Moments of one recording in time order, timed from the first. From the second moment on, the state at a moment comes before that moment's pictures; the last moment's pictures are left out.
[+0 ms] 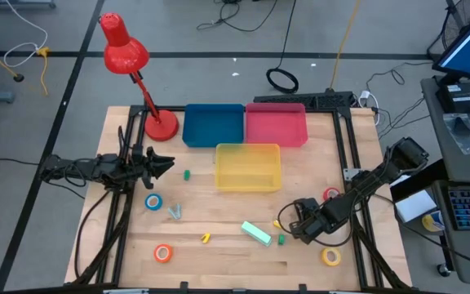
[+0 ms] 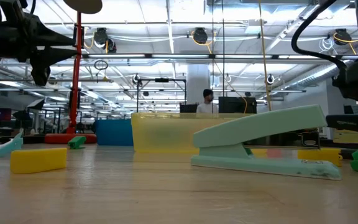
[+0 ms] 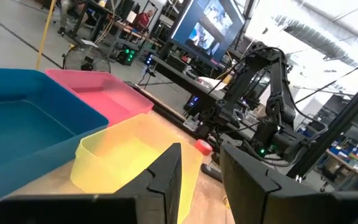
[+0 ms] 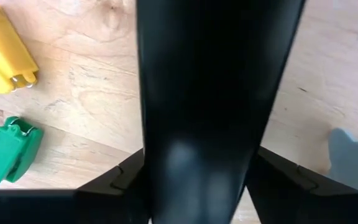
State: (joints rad) left arm -0.14 0.01 0.06 0.03 -0.37 -0.54; right arm 0.62 1.54 0.73 -0.64 -0.01 1.89
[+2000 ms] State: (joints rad) left arm -0.11 0.98 0.68 0.23 -0.46 -0.05; right arm -0.12 1.54 1.33 -0.96 0.26 0.02
